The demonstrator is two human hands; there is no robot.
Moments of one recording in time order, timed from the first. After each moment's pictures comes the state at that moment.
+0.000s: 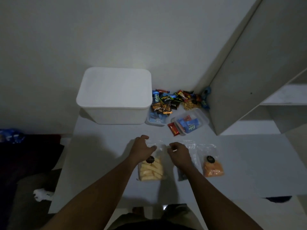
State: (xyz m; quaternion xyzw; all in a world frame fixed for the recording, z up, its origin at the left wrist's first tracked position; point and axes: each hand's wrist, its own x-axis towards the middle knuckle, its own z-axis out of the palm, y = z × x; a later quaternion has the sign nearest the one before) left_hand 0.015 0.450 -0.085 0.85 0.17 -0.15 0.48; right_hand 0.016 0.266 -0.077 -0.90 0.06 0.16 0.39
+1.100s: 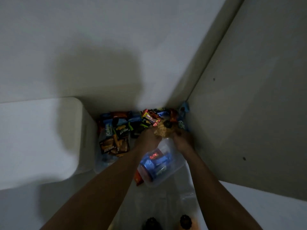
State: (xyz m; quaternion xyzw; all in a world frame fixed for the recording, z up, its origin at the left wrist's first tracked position) left_hand 0.326 0.270 -0.140 0.86 0.14 -0.28 0.41; right_hand 0.332 0.116 -0.134 -0.86 0.19 0.21 0.42
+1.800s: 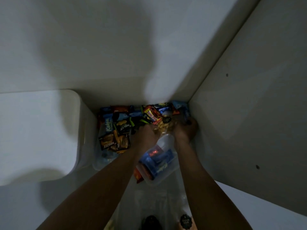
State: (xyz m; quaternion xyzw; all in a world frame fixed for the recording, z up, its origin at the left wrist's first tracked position) left_hand 0.326 0.276 -0.128 0.90 0.14 -0.23 0.34; right_hand 0.360 0.149 -0.146 -0.72 0.42 -0.04 0.55
